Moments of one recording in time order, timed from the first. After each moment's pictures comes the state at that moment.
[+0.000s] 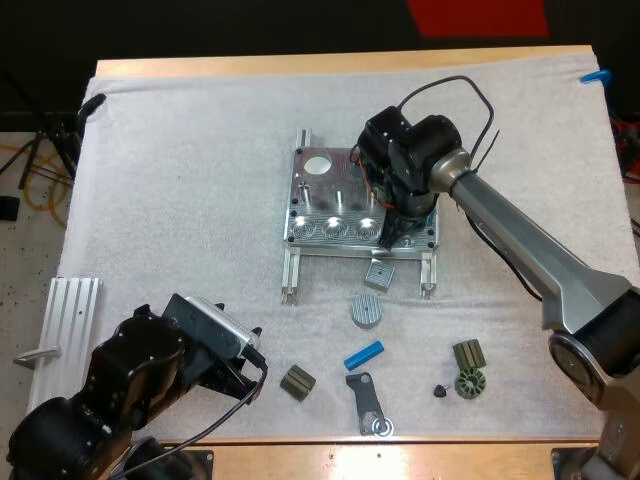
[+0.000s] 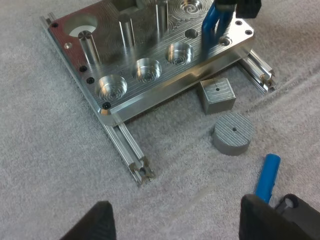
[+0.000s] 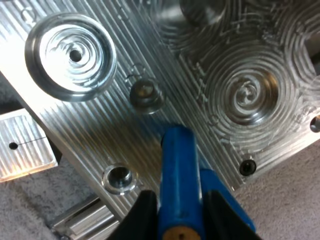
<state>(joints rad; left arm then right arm) -0.62 0.55 -0.85 1.12 -0.01 -1.81 0.63 1.97 -1.76 1.33 0.19 -2.27</state>
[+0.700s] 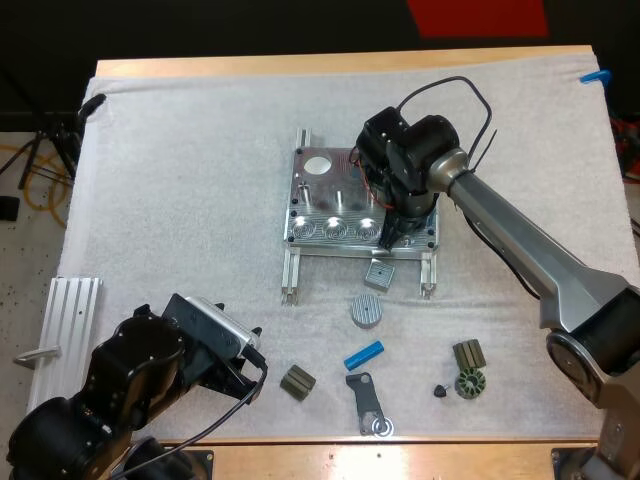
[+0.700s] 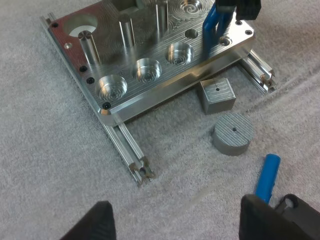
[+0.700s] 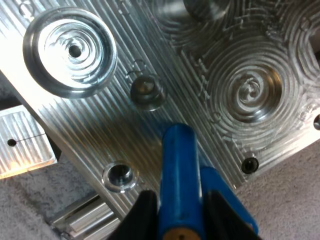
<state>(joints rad) -0.62 0.55 -0.85 1.12 -0.01 -1.81 0.63 1.98 -1.77 1.34 0.19 -2.27</state>
